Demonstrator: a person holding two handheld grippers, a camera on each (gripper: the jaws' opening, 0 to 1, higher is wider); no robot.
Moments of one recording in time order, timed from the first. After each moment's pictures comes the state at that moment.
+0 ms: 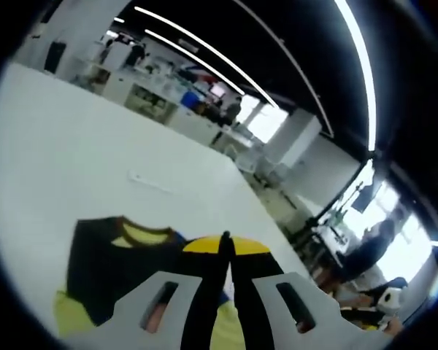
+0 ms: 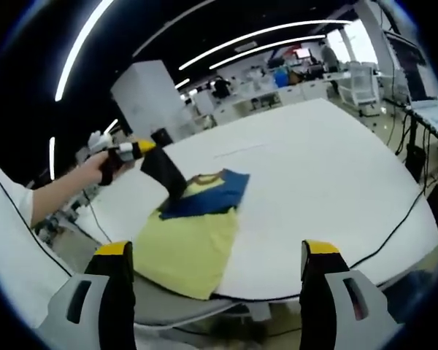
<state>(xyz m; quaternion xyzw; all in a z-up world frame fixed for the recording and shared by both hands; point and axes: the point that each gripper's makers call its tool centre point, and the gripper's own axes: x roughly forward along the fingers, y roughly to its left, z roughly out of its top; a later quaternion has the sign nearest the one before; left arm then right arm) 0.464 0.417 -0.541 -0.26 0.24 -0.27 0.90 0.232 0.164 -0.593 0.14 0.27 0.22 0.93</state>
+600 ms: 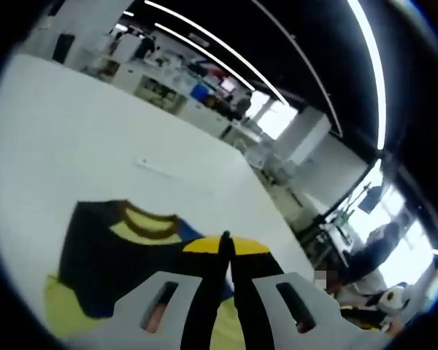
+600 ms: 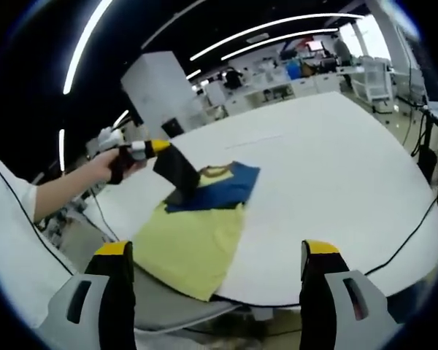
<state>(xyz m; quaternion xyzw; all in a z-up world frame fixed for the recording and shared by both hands) 0.465 0.409 -0.577 -0.26 0.26 -0.24 0.90 0.248 0.174 -0.608 0.14 0.29 0.26 0.91</state>
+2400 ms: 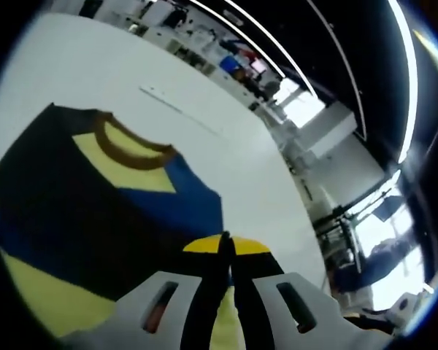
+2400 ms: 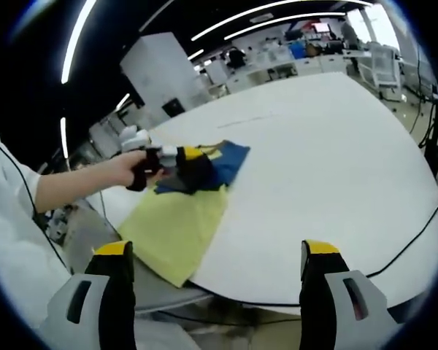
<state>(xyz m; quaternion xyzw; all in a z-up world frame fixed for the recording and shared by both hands) 0.464 0.310 -0.695 -0.31 0.35 -0.19 0.86 0.263 0.141 -0.646 0.13 0.35 0.28 0.89</state>
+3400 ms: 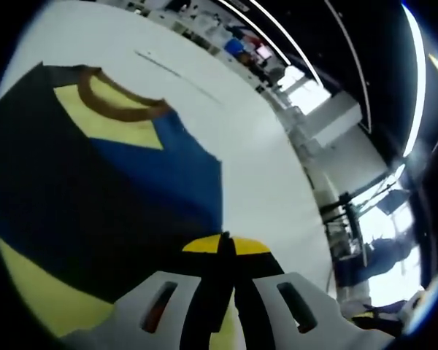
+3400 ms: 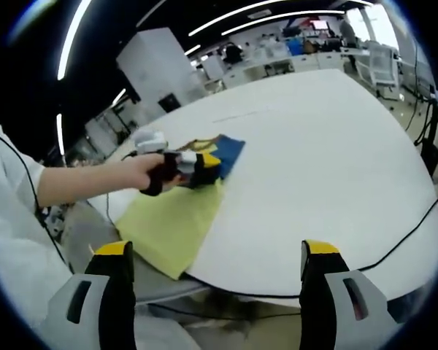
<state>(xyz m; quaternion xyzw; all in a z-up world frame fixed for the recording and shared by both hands) 0.459 0.274 -0.739 -0.31 0.39 -0.19 0.85 0.255 0.136 -0.649 0.12 0.36 0.27 0.88</state>
